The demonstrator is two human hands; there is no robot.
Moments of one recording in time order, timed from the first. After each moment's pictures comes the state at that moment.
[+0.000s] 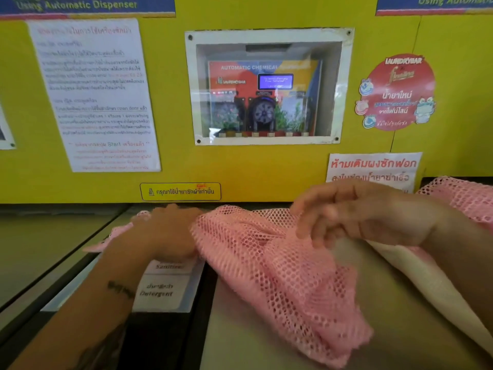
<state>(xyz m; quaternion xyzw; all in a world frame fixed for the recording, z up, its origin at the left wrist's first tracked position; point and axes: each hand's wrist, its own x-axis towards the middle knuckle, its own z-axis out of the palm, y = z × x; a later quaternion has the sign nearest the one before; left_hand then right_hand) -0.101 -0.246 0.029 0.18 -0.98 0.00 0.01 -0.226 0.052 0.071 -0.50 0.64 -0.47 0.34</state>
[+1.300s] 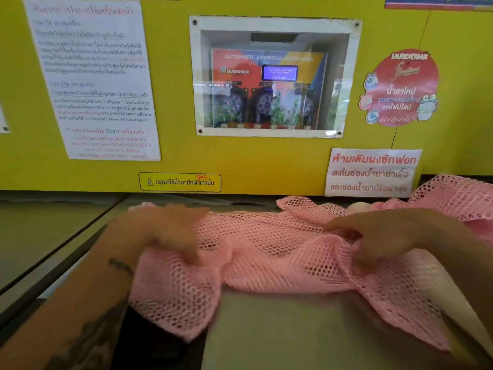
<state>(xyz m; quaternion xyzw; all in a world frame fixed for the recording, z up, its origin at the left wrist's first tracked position) -0.096 -0.246 0.039 0.20 -0.97 -0.04 -0.14 -0.234 0.057 0.057 -0.32 0.92 0.05 0.21</state>
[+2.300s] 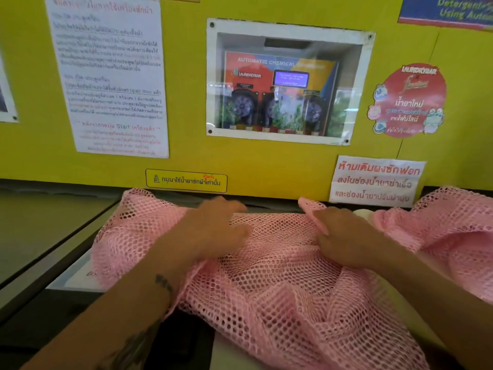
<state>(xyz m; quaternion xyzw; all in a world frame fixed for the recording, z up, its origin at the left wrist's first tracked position) -0.116 -0.215 0.007 0.13 -0.97 -0.17 0.10 -0.241 0.011 0.007 -0.33 0.94 -0.05 -0.05</state>
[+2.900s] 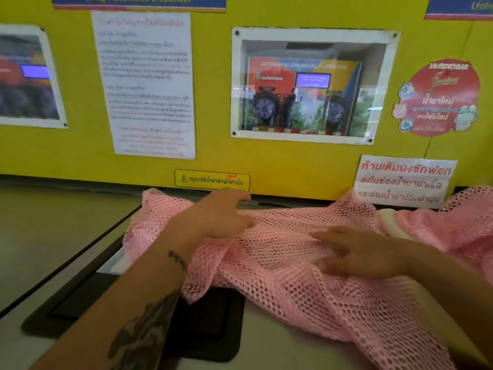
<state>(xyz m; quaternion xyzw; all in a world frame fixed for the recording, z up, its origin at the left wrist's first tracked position) -0.099 -0.230 0.031 0.14 -0.96 -0.21 0.09 -0.222 0.017 0.012 -0.41 0.90 0.05 0.12</state>
